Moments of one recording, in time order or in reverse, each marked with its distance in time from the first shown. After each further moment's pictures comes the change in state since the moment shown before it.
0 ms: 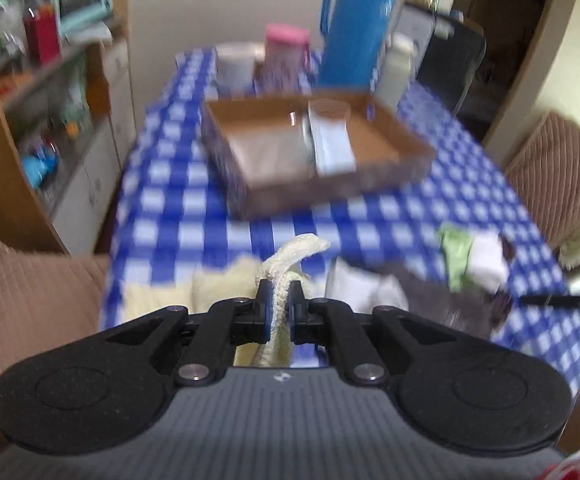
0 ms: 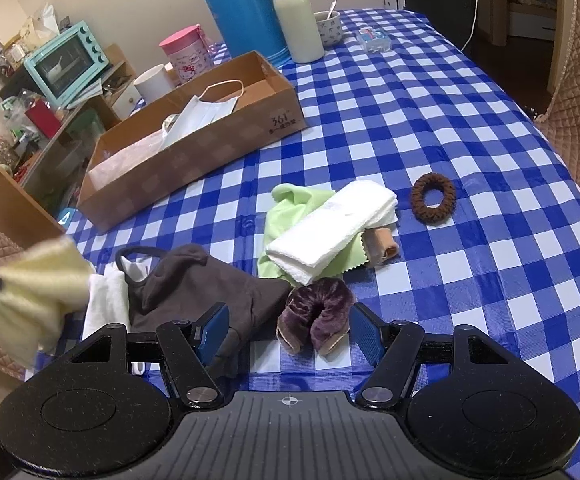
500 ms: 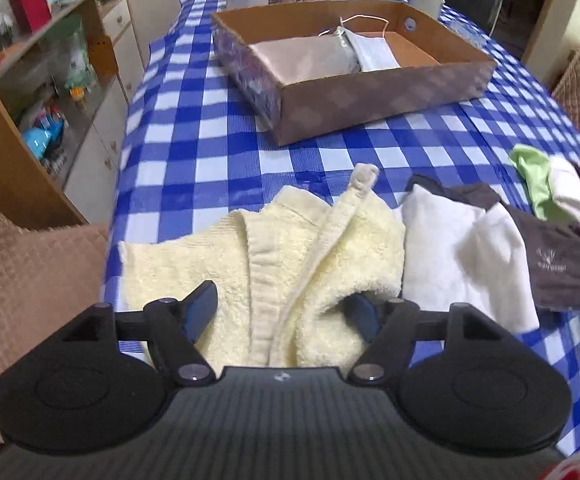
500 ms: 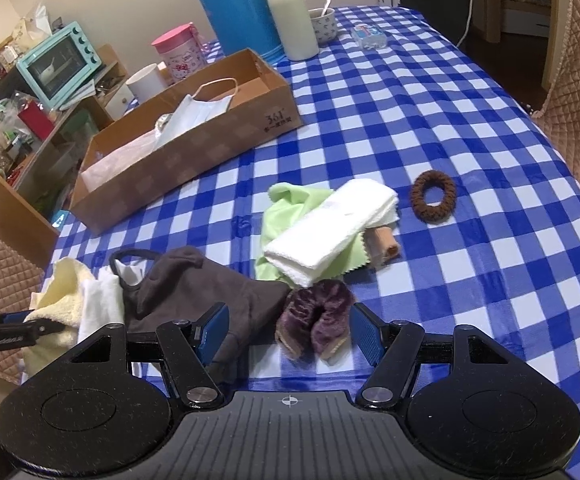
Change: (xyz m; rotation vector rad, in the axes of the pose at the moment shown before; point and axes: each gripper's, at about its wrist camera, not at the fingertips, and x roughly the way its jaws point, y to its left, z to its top) left arm 0.080 0.021 -0.020 0.059 0.149 0.097; right arm 0.007 0.004 0.002 0.010 0.001 -0.007
